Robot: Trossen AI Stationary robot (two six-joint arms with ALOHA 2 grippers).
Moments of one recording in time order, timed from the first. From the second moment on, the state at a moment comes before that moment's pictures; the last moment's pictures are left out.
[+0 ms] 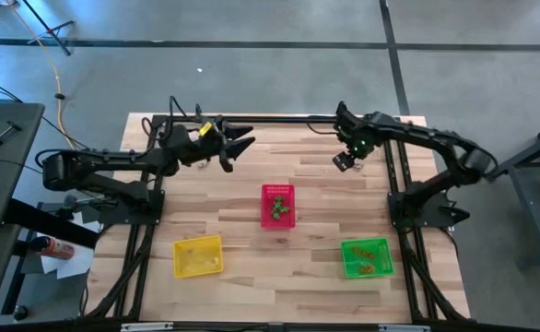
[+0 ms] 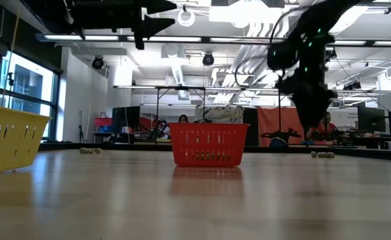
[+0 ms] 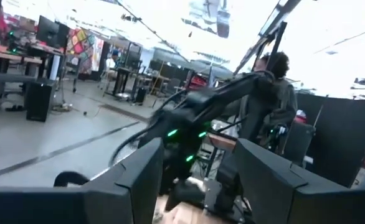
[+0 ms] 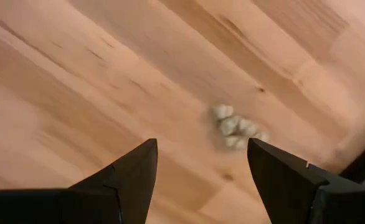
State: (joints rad) left arm 0.32 1.19 0.61 0.81 0.05 -0.30; right arm -0.66 1.45 0.97 -0.98 0.03 0.25
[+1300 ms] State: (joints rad) left arm 0.31 1.19 0.63 0.81 -0.04 -0.42; right arm -0.75 1.80 0.97 -0.87 0.06 -0.26
